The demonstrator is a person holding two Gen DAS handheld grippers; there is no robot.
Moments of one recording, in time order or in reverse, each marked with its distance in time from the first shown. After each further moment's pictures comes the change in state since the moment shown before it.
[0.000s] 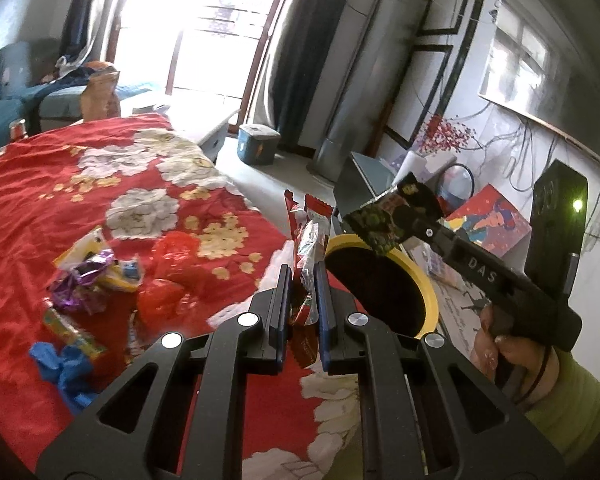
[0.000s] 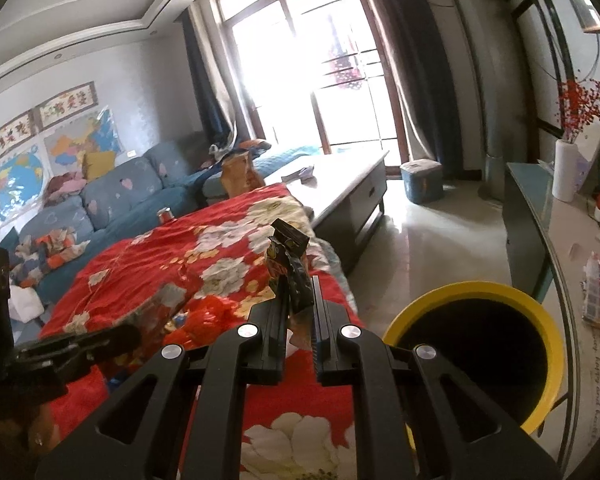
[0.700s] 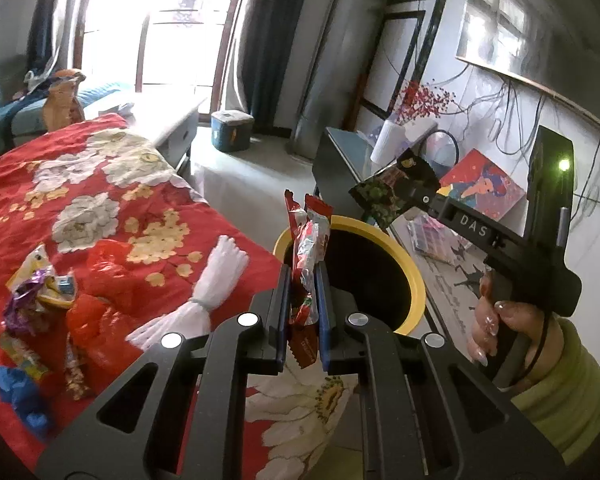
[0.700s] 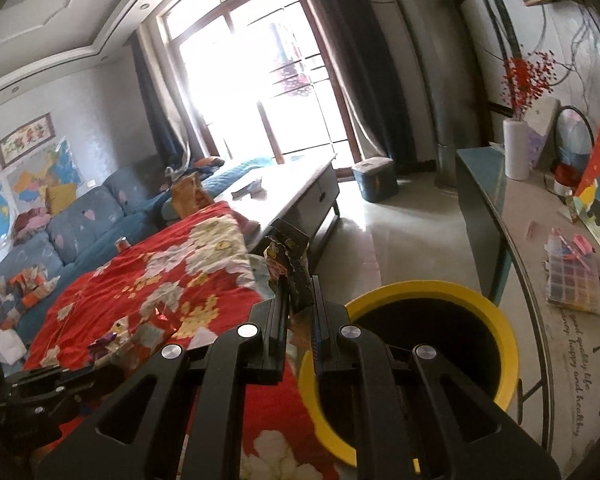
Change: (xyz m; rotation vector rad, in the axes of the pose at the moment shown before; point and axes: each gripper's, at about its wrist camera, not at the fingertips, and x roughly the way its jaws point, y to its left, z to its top) left arm 0.049 -0.051 0.002 0.101 0.078 -0.038; right arm -0.011 -0.082 0.001 0.126 -0.035 -0.132
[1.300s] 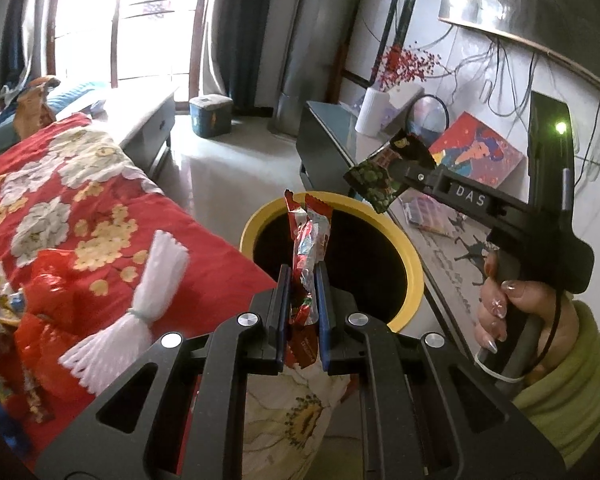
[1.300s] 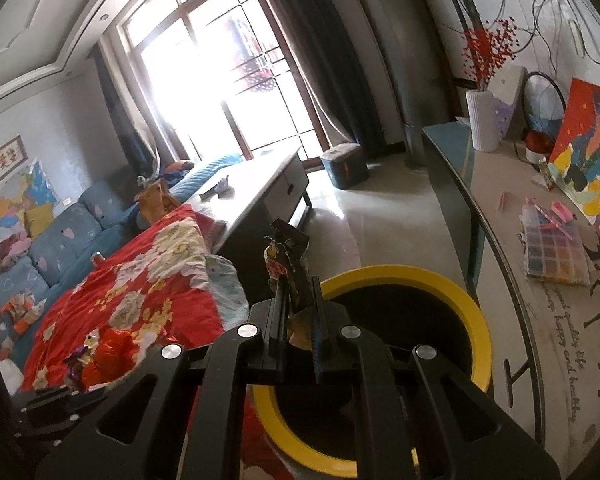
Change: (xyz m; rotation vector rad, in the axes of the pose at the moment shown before) left arm 0.054 -0.032 -0.003 0.088 0.087 -0.025; right arm 0.008 -0.052 -0.006 0.103 0.032 -0.077
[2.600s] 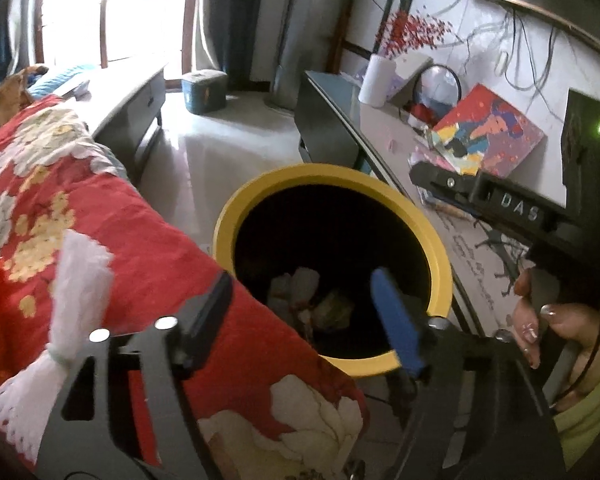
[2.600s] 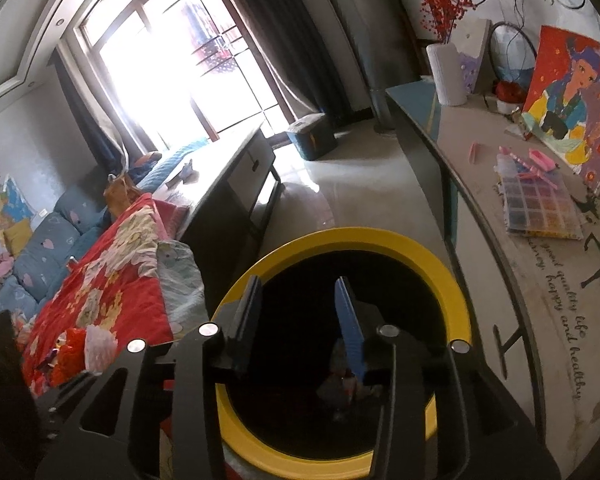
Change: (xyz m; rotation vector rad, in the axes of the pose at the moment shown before) left arm 0.075 -0.001 0.006 0.002 0.070 0.009; right arm 0.031 -0.052 -0.018 0.099 0.080 -0.080
